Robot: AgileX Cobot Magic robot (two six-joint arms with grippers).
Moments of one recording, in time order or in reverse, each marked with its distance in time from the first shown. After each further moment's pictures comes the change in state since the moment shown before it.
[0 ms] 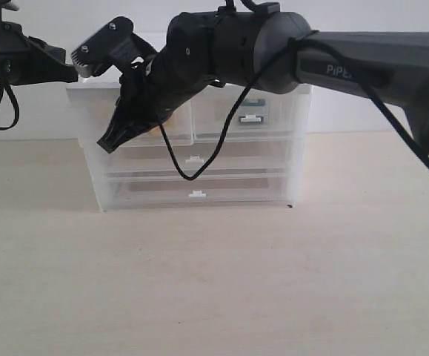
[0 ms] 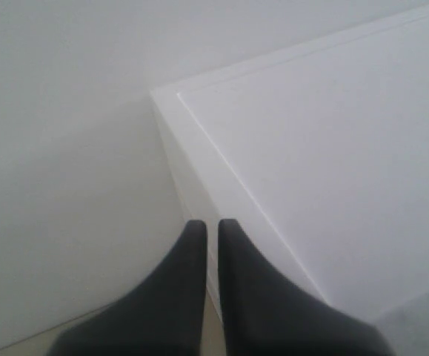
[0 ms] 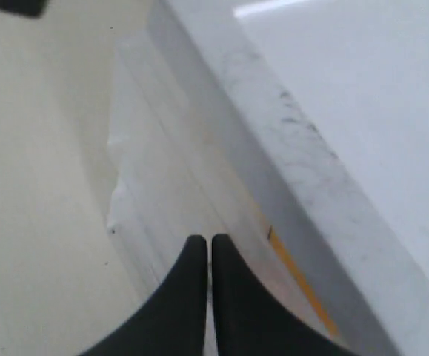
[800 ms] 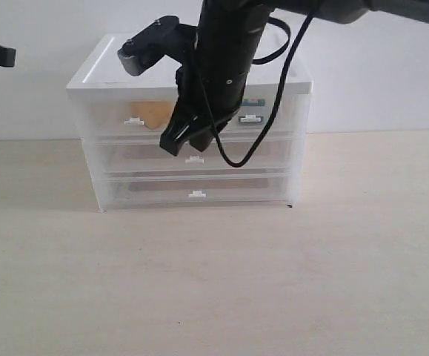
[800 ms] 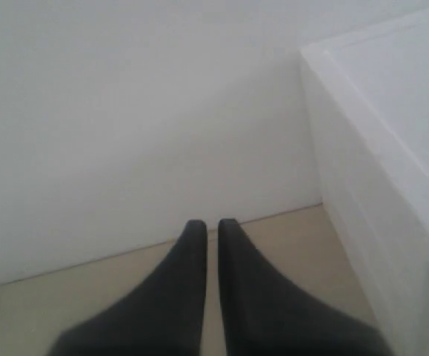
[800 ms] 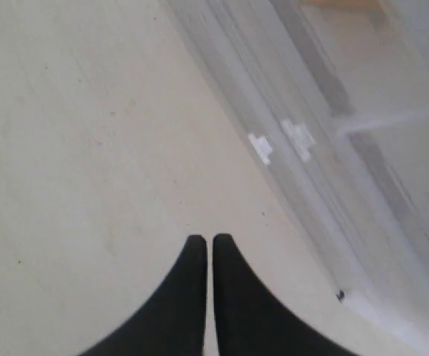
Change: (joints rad) left arm 0.000 -0.256 0.088 0.000 0.394 0.031; right arm -0.033 -0.166 0.000 -0.132 0.647 0.121
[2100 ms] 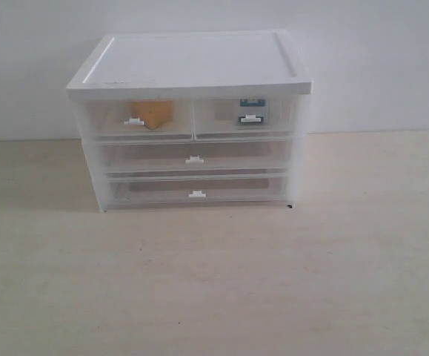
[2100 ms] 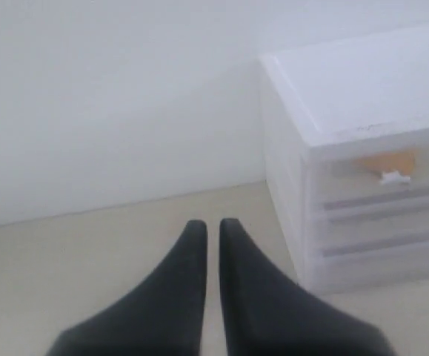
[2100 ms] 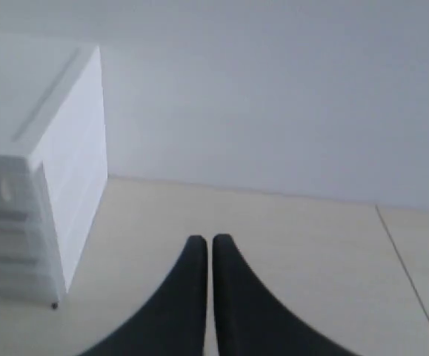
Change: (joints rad) left arm 0.000 -0.752 0.442 -0.808 0.156 0.675; right arm -0.666 -1.205 1.158 -0.005 -0.813 0.281
